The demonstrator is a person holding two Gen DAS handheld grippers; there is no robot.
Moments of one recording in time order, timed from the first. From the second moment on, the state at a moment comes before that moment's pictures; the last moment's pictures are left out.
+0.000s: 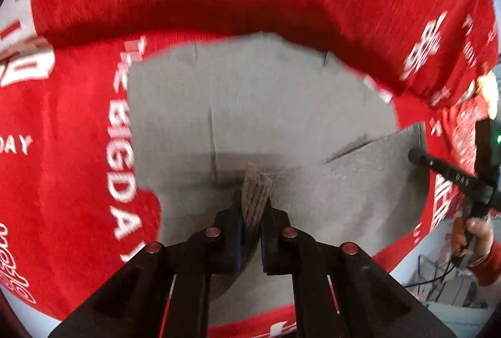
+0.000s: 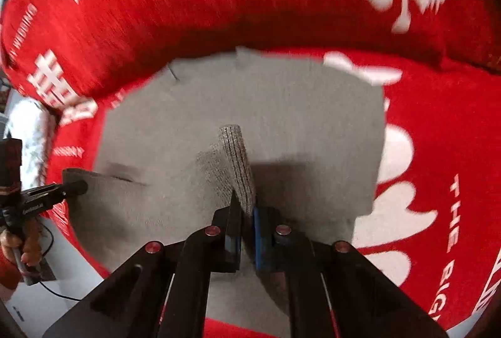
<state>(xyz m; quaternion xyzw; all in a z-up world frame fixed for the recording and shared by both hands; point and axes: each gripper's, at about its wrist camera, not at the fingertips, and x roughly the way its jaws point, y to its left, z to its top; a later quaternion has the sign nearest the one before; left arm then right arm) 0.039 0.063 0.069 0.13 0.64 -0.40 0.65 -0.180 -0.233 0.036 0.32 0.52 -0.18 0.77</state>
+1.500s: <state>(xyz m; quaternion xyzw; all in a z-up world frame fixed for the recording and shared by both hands) 0.089 0.057 0.009 0.19 0.64 -0.25 0.70 -0.194 -0.257 -0.006 0.43 0.51 -0.23 0.71</state>
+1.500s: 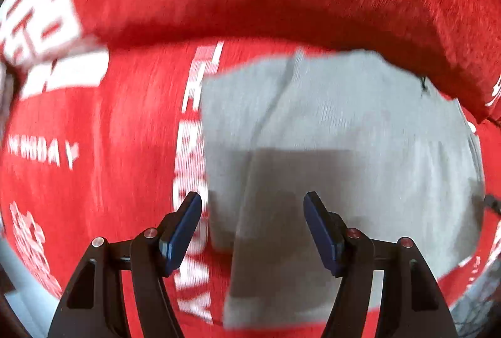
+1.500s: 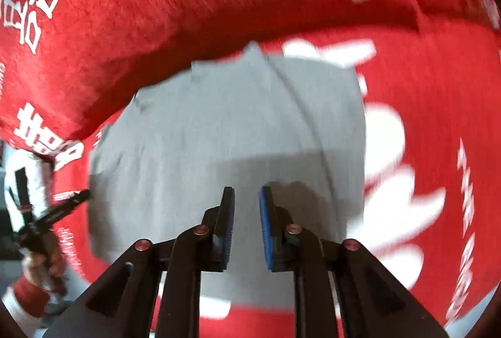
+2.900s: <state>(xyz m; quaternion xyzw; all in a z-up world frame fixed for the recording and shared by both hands) 0.060 0.153 0.027 0.13 0.65 -0.26 0.71 -0.081 -0.154 -0.022 0.52 0.48 -0.08 0.70</state>
